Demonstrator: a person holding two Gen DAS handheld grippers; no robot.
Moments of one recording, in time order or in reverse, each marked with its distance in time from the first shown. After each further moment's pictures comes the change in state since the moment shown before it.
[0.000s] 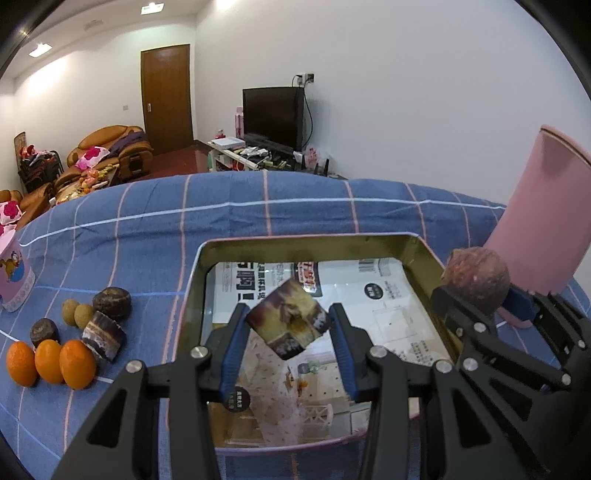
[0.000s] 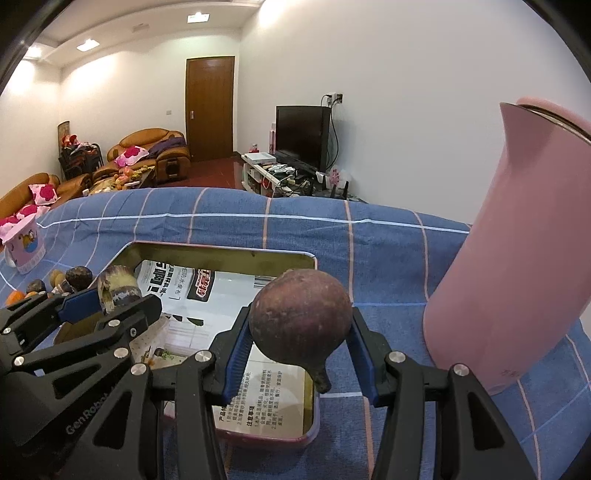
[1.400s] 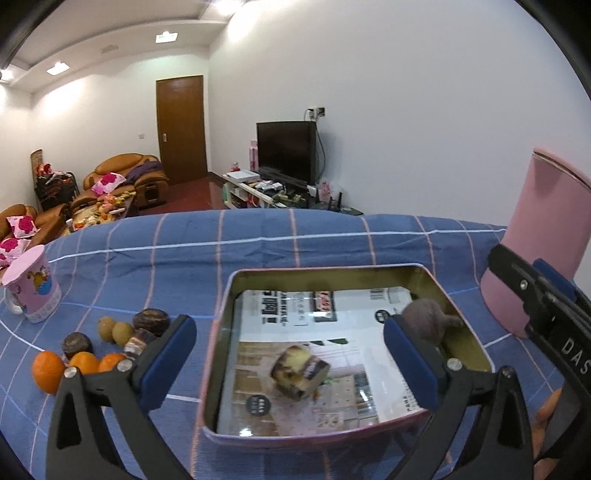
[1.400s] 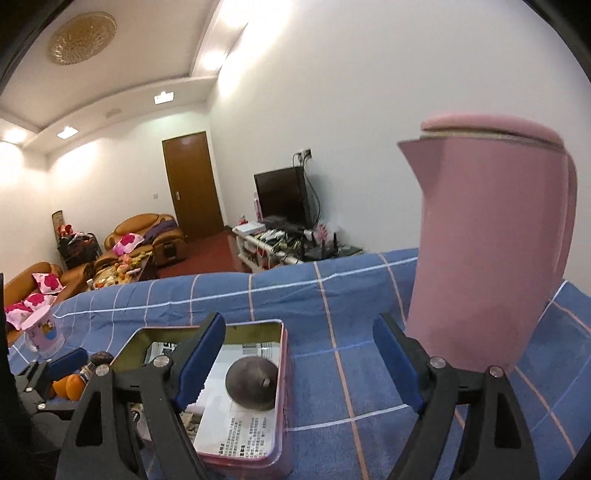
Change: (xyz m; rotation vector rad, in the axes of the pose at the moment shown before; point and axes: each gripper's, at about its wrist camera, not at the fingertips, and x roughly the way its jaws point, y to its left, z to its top) left arm -0.037 0.018 -0.004 0.001 -0.151 0.054; right arm -0.039 -0.033 -0.003 0.226 -0.272 0.009
